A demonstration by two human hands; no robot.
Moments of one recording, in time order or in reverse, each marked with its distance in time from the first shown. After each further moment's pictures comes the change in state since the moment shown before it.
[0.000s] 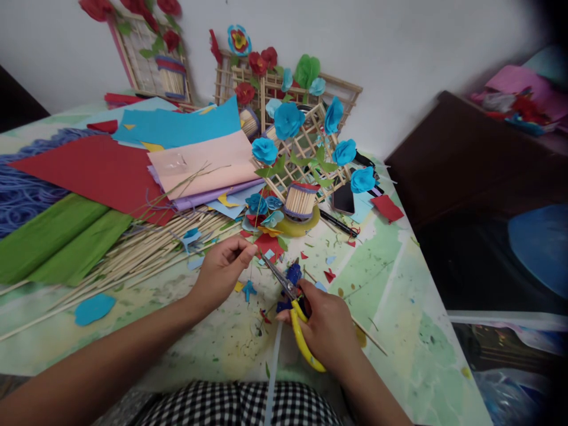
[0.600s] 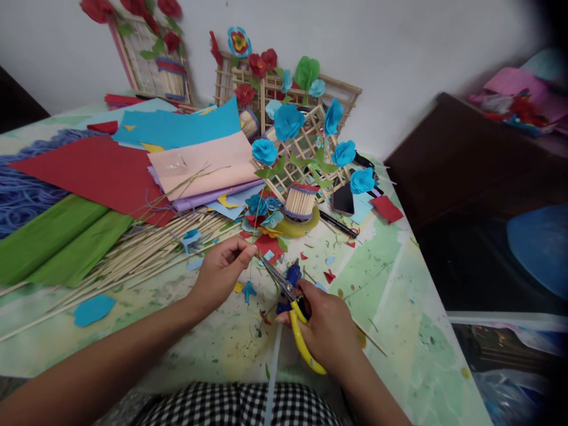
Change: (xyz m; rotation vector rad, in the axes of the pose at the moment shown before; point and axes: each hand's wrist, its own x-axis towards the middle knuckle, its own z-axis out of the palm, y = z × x) left_hand 0.000 0.001 -0.001 0.003 -0.007 -0.010; right_hand -0.001 -0.002 -0.003 0.015 -0.034 0.040
